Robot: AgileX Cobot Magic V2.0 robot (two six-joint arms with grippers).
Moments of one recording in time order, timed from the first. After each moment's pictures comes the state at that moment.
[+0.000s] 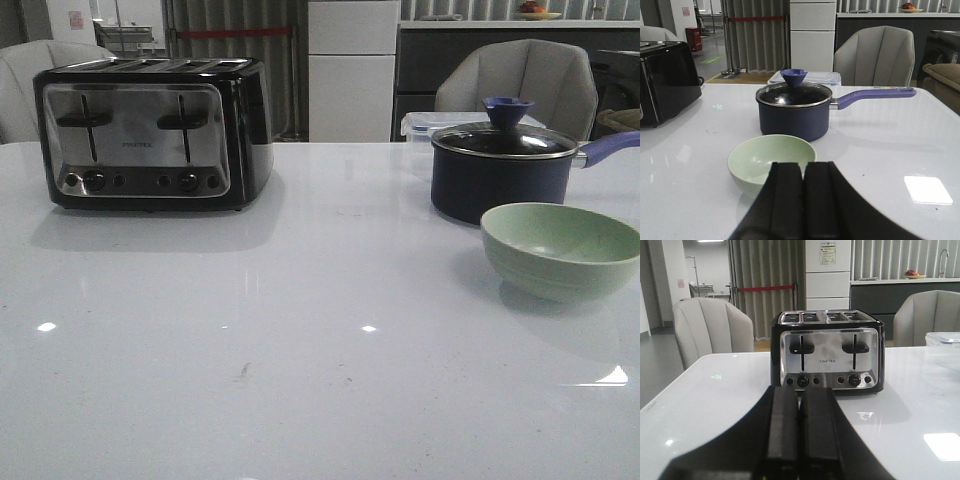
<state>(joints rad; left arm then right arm) -0.08 0.00 0.00 -0.06 0.00 0.10 0.03 -0.01 0.03 0.06 0.04 0.00</state>
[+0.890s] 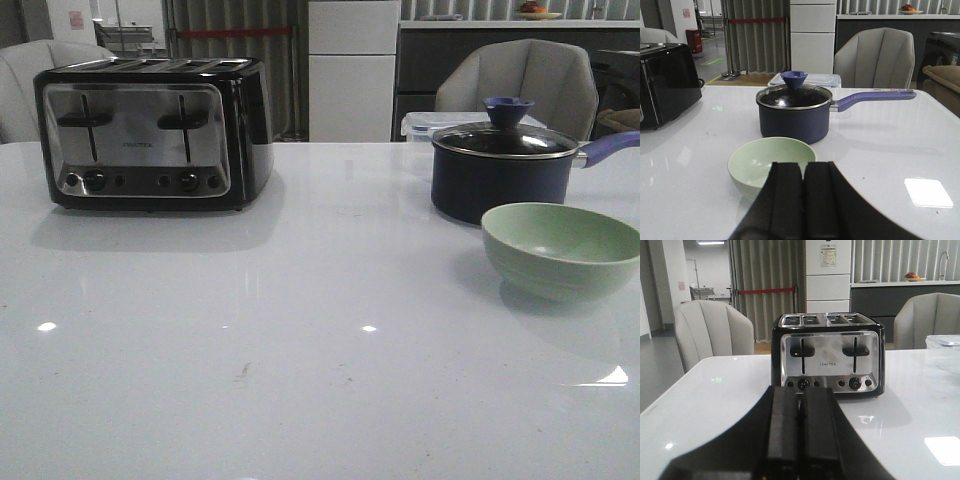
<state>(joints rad) -0.08 0.00 0.00 -0.06 -0.02 0.10 0.03 -0.01 0.03 0.06 0.03 0.00</state>
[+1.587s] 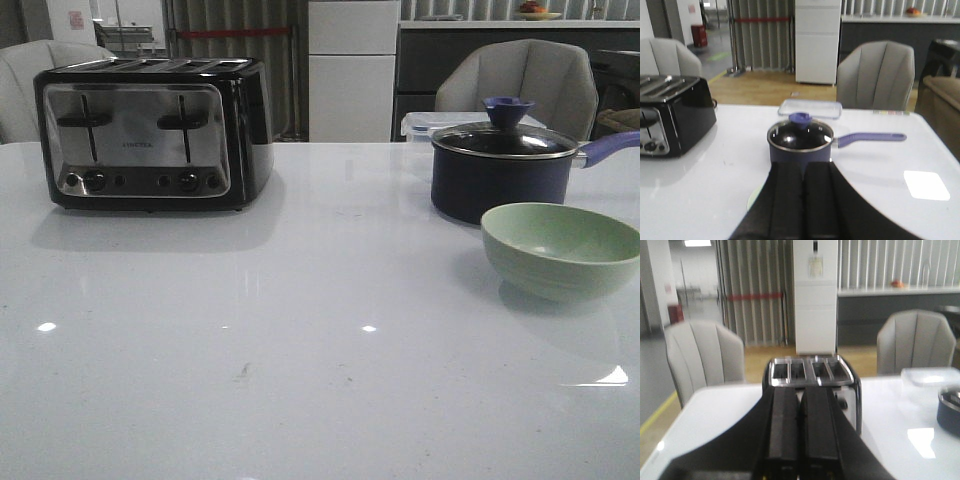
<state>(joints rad) -0.08 0.26 -0.72 -0.07 0.52 0.10 0.03 0.20 -0.60 0.06 0.53 0.00</state>
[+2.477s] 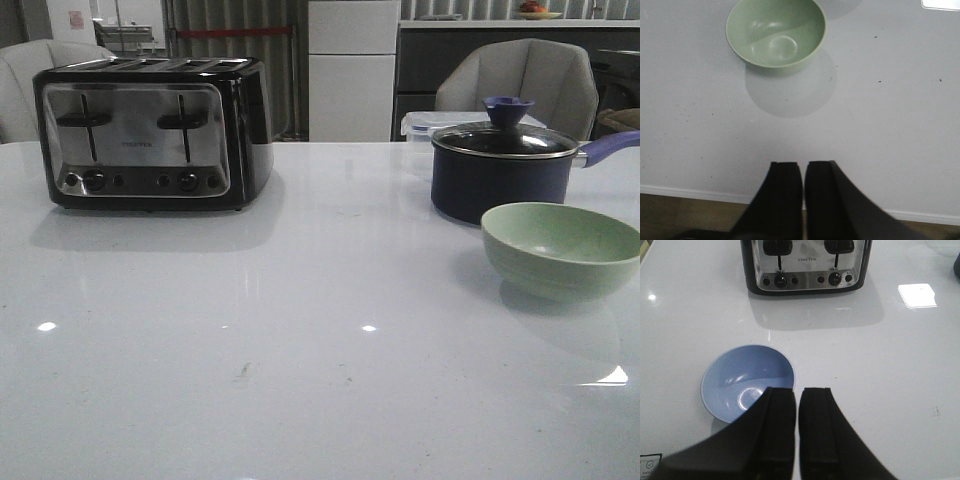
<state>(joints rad) -0.08 0.51 -0.66 -0.08 0.75 0.10 0.03 0.63 -0.63 0.06 0.85 0.00</state>
